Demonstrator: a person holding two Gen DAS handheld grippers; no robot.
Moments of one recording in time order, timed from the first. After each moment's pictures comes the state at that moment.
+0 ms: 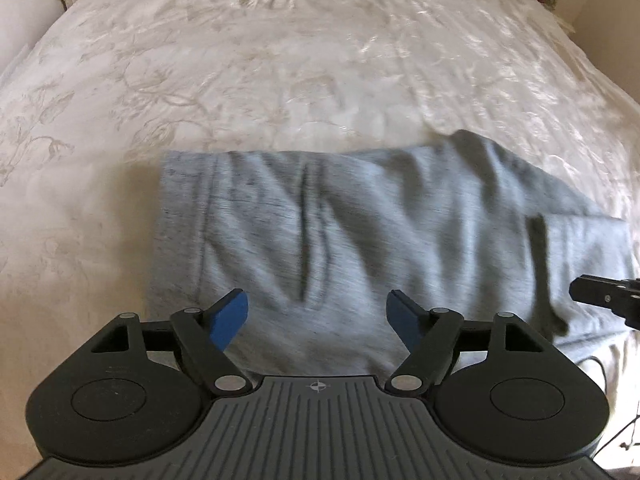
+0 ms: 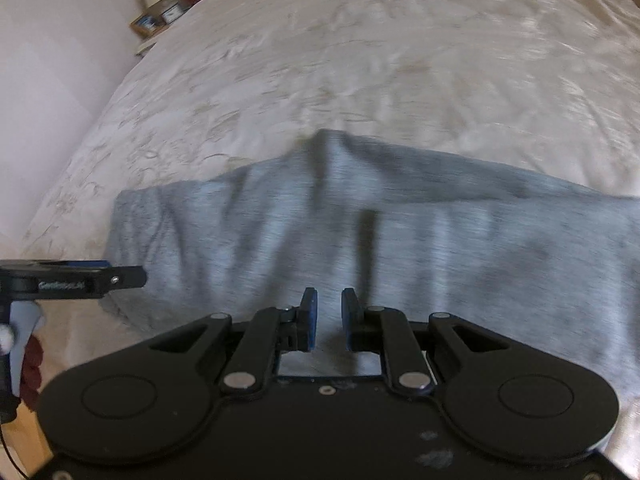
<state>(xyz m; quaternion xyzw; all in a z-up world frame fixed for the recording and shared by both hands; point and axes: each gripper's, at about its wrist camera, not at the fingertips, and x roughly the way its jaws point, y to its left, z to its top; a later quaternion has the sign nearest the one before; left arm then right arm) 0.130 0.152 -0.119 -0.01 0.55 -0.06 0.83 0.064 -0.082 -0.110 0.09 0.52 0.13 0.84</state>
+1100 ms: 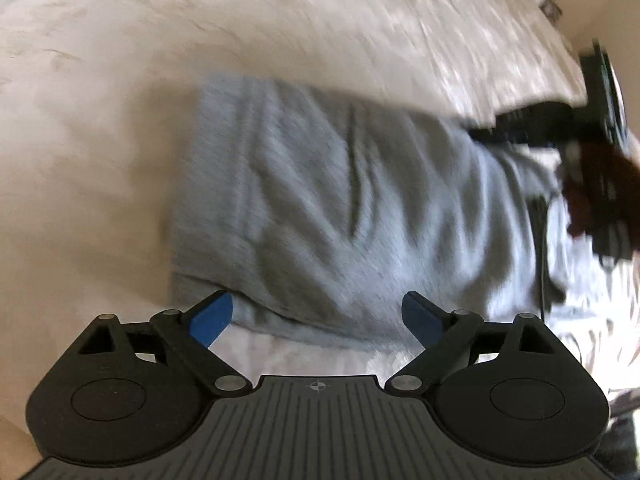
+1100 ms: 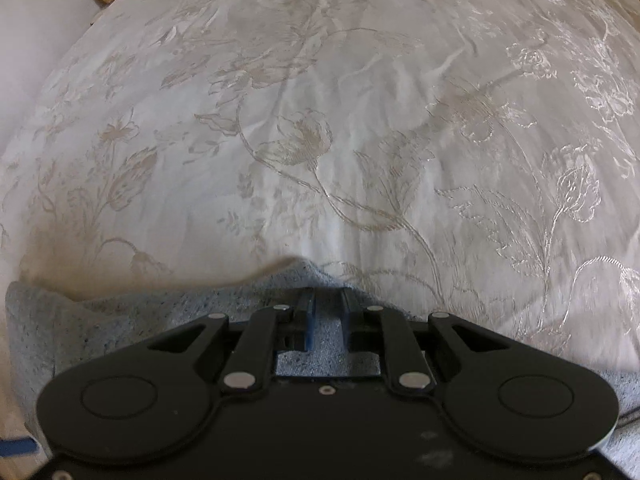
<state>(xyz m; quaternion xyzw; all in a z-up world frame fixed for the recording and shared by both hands) 0.098 0.218 -0.135 -0.09 0.58 -0.08 0.81 0.259 -0.040 -0.188 0.04 0.56 0.08 0.83</state>
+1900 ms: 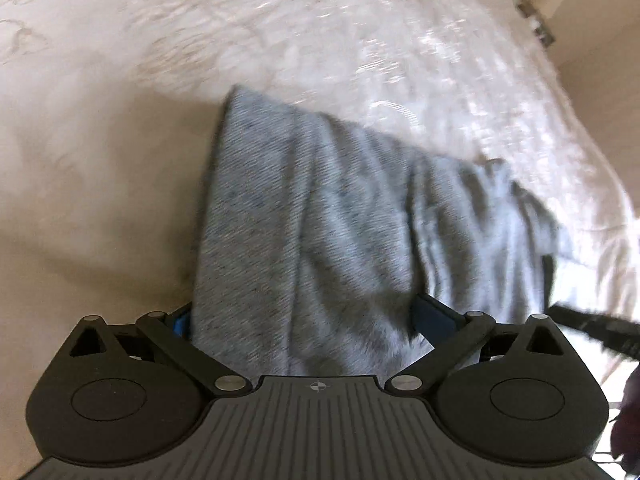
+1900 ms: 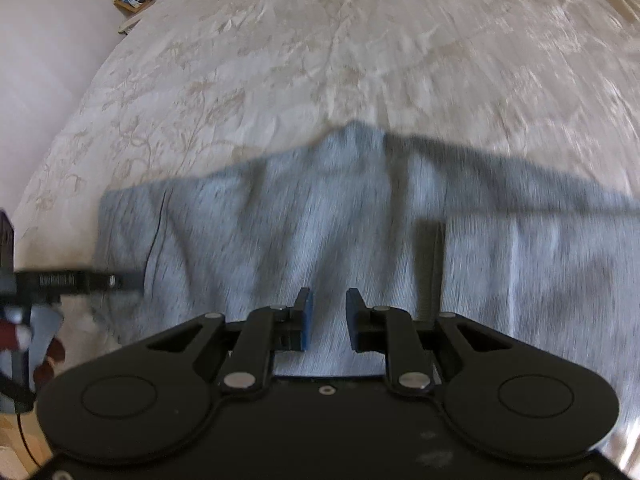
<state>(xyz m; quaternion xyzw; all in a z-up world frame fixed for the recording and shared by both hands) 0.149 0.261 -0.172 -0.16 0.58 -0.13 0.79 0.102 -0.030 -0.131 0.08 0.55 0.10 0.82</state>
